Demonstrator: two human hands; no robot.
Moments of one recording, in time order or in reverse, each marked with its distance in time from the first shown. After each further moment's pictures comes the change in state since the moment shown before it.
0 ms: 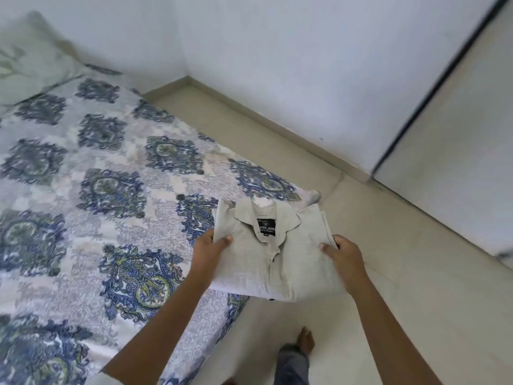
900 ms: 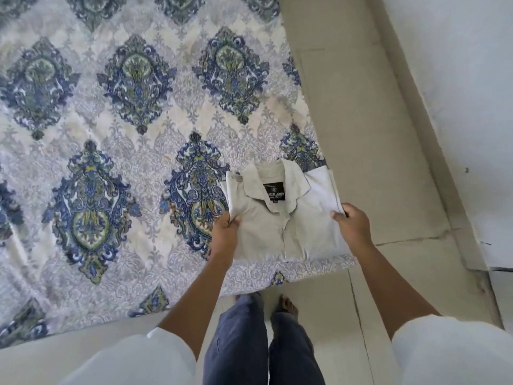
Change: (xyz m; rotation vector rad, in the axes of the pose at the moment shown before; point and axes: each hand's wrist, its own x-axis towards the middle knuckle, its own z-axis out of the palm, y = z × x) left_hand 0.263 -0.099 0.160 -0.310 0.703 -0.334; right_hand 0.452 0.014 0.117 -0.566 -0.557 -0.204
